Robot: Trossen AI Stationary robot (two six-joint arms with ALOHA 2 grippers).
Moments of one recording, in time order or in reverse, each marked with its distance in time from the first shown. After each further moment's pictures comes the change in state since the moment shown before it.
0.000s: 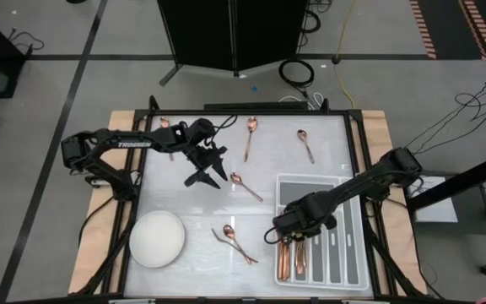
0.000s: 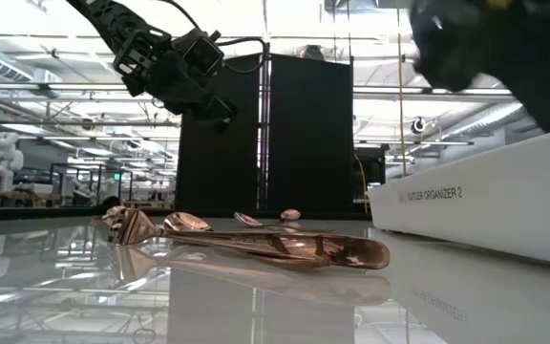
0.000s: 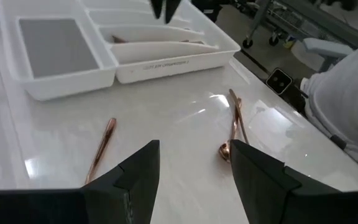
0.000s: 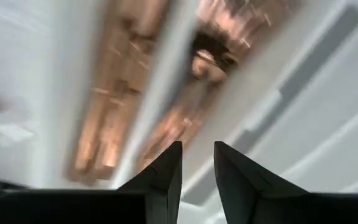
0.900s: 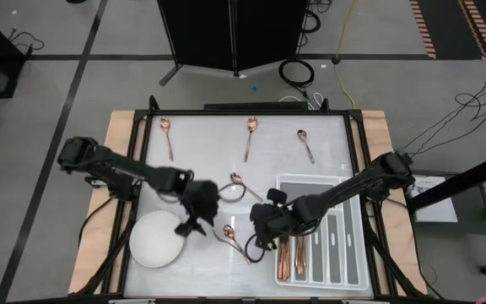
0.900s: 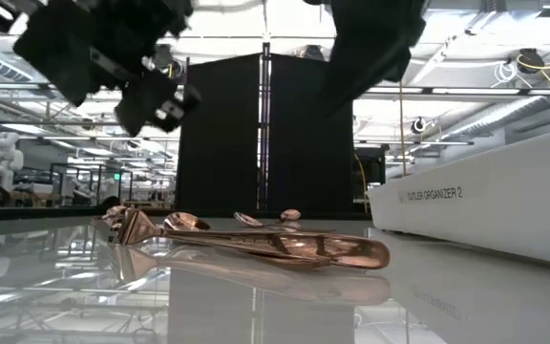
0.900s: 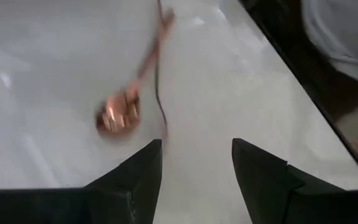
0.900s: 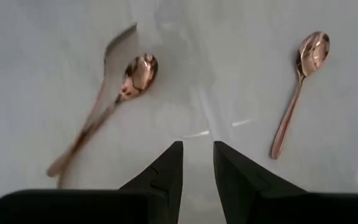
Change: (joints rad) left arm -0.603 -0.005 0.000 -0.114 -0.493 -0.356; right arm 0.007 0.110 0.143 0.363 0.604 -1.034
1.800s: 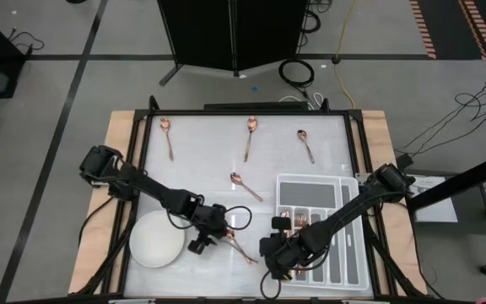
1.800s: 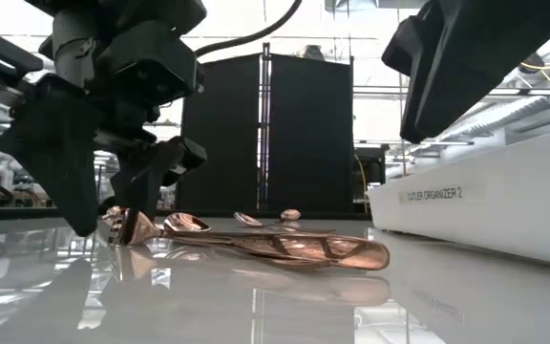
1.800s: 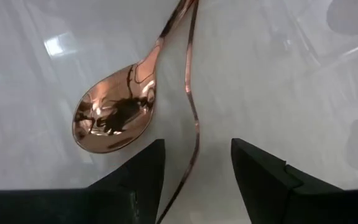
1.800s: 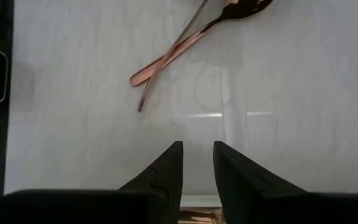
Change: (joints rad) left arm -0.146 0.259 0.002 0.202 -0.252 -0.141; right arm 0.180 0.084 -0.002 0.006 -0.074 0.003
